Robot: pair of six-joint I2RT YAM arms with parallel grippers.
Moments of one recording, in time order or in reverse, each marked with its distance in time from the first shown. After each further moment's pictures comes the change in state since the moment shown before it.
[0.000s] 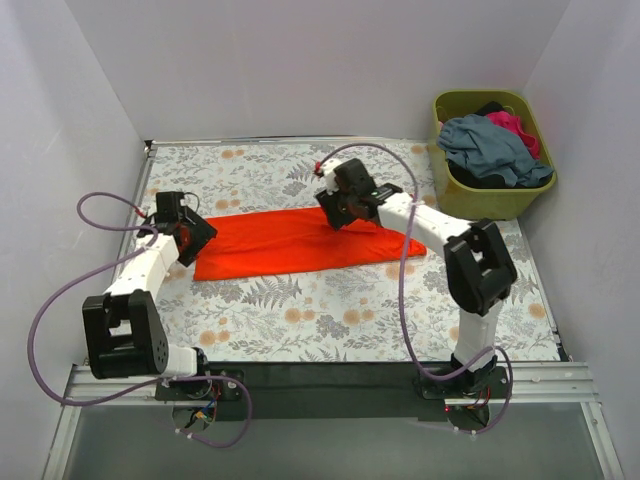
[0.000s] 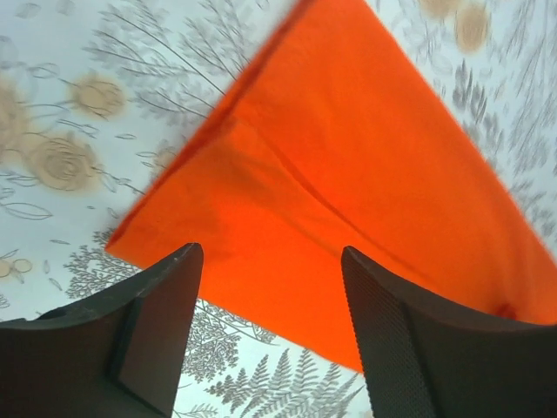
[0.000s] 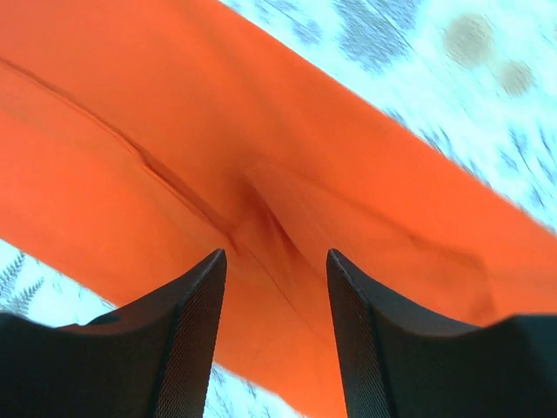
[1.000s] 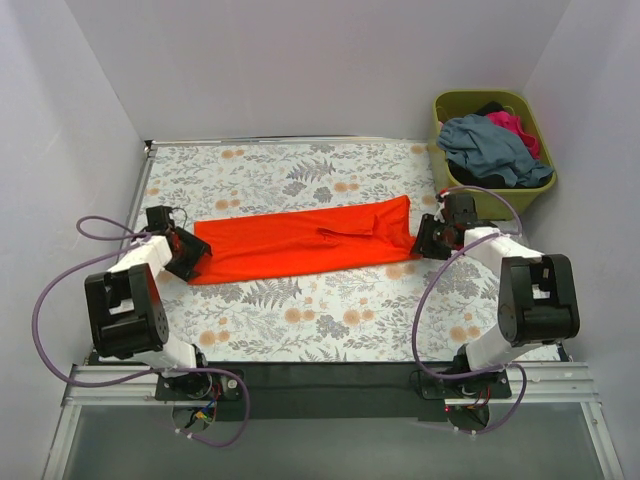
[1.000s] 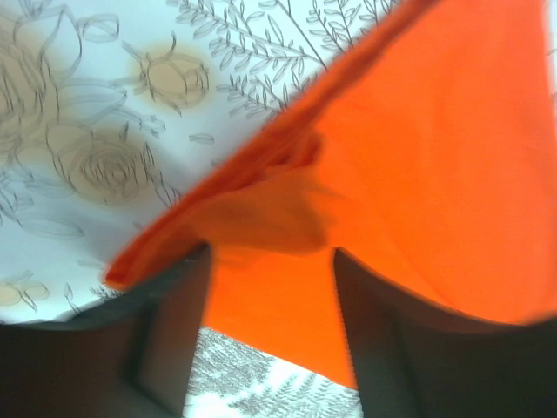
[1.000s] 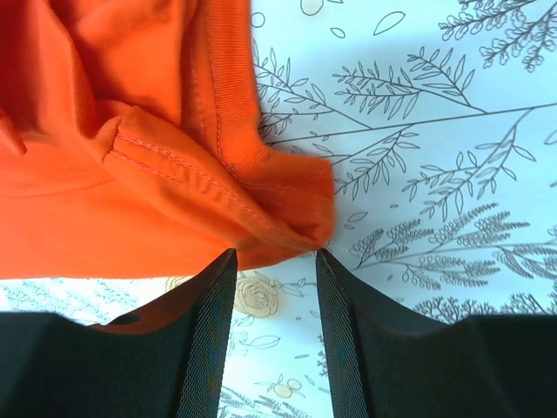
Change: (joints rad) left arm 0.111 0.171 -0.069 0.055 0.144 -0.032; right arm -0.591 -0.389 -0.676 0.100 -0.199 0.394
